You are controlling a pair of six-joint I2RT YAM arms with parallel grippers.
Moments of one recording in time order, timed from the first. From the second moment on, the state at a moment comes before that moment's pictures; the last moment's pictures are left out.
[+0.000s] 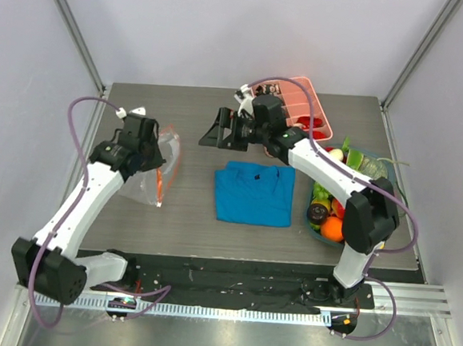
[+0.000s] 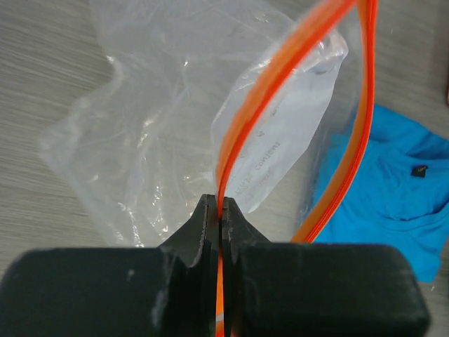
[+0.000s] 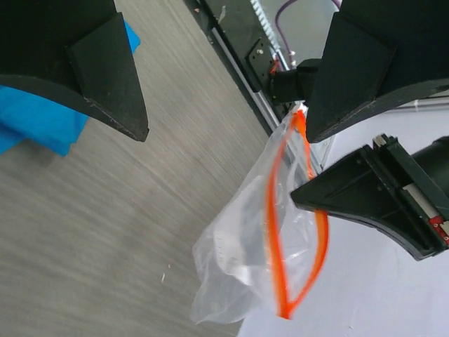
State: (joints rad) left arm -0.27 1.14 1.15 -0.82 -0.22 -0.55; right arm 0.63 1.75 1.51 -0.18 -0.51 0.64
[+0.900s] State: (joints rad) left arm -0.28 1.14 0.90 -0.30 0.38 -0.80; right arm 0.71 1.92 1.49 -0.16 -0.45 0.66
